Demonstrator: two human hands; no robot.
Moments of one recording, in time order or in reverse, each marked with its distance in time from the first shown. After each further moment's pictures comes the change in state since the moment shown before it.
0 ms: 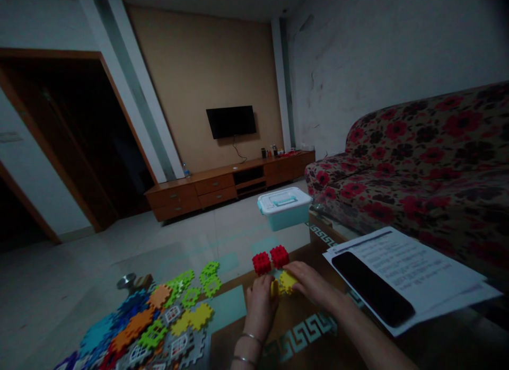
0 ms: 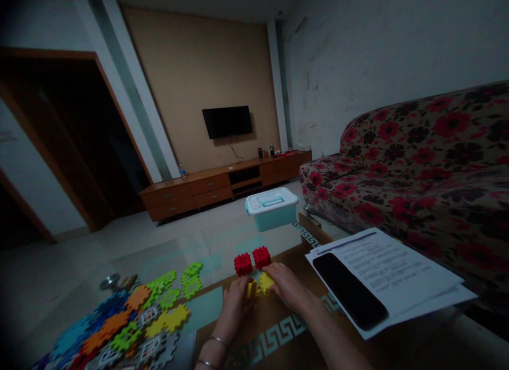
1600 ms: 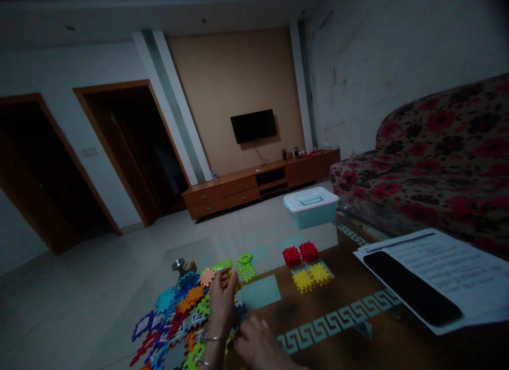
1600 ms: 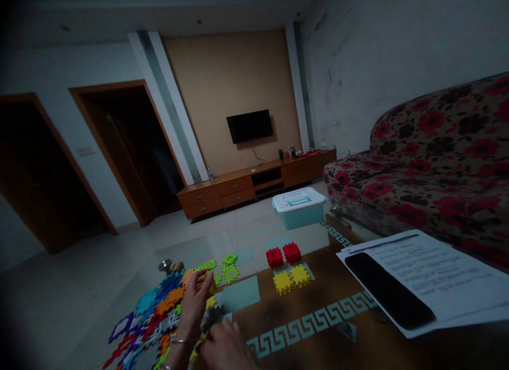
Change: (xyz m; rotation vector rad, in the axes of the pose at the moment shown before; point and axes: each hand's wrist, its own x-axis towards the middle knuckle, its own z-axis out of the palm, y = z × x) left_hand -0.069 -0.126 -0.085 -0.638 0.649 -0.338; right_hand 0.003 -0.210 0.154 -0.082 -0.116 -0.344
